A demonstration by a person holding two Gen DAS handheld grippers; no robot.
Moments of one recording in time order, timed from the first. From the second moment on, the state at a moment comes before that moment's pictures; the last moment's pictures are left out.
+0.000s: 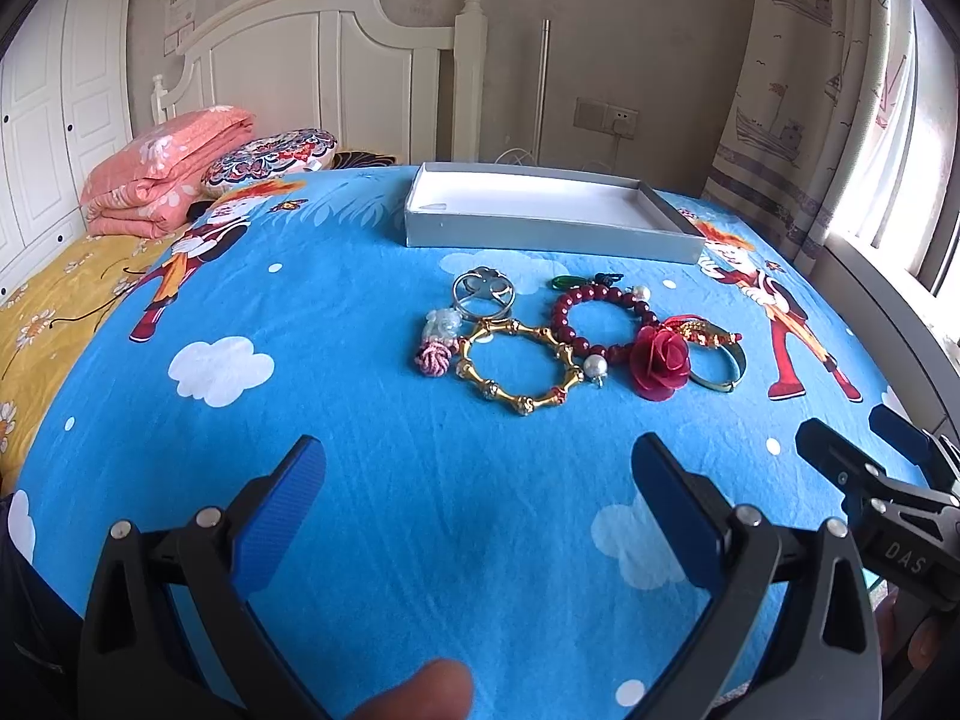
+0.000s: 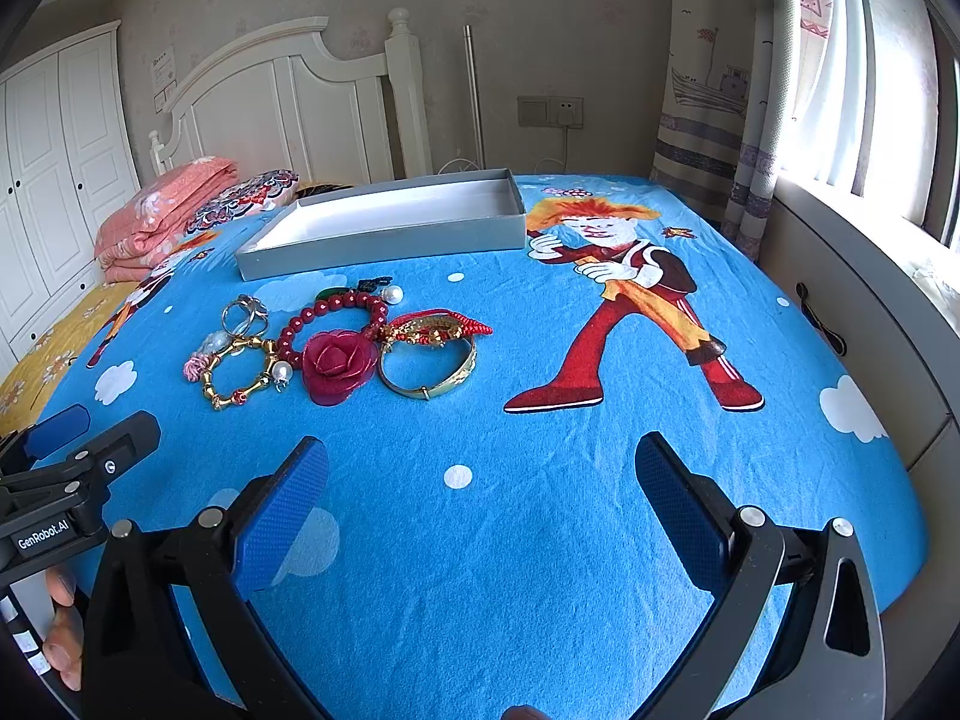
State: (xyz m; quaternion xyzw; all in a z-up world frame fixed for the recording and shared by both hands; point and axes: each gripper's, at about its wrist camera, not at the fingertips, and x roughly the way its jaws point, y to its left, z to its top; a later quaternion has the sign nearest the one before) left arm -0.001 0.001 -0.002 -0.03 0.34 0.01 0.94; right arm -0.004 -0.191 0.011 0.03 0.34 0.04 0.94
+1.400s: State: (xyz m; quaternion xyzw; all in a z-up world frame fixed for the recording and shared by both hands) left arm -0.002 -0.002 0.003 -0.03 0.34 0.01 0.94; right arm -0.005 -0.191 0.011 0.03 0.34 0.04 0.94
